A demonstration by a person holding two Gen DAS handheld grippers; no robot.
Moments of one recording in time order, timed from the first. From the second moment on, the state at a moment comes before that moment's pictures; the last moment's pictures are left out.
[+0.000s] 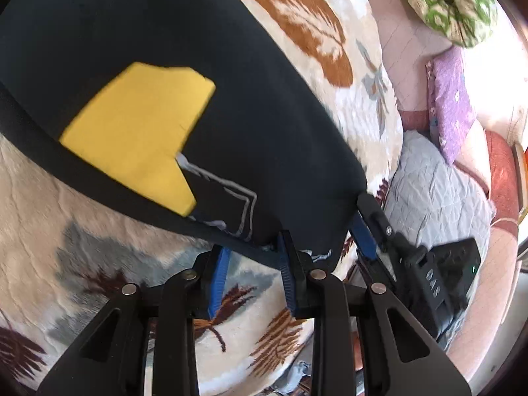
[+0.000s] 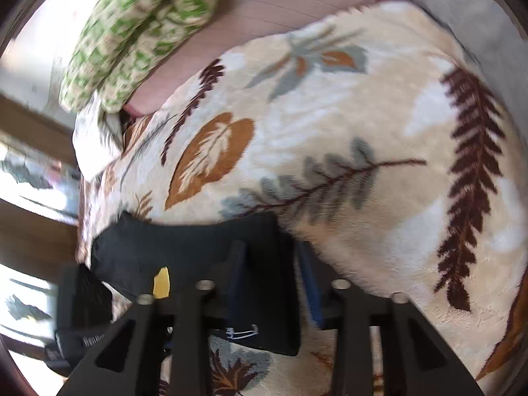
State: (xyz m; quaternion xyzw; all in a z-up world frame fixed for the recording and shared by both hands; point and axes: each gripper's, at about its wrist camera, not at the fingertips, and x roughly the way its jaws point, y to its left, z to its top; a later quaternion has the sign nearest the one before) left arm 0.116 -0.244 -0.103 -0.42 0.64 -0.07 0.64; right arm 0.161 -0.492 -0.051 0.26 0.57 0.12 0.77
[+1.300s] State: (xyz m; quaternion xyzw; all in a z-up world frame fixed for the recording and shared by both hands) left arm 0.124 -0.240 -0.095 -0.42 0.63 -0.11 0.64; right arm 0.176 -0.481 -0.049 0.27 0.59 0.16 0.74
